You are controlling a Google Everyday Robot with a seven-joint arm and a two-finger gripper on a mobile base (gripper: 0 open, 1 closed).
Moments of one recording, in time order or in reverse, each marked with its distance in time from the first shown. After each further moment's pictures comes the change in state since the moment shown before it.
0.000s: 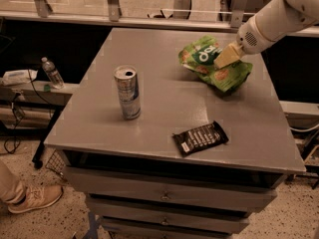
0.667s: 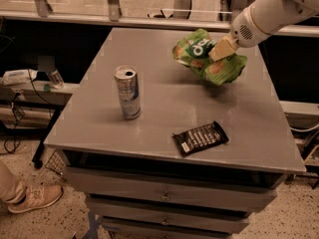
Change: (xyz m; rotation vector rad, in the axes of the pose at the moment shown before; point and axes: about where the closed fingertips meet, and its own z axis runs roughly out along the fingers) arm -0.026 0.021 -0.017 0.026 -0.040 -0.076
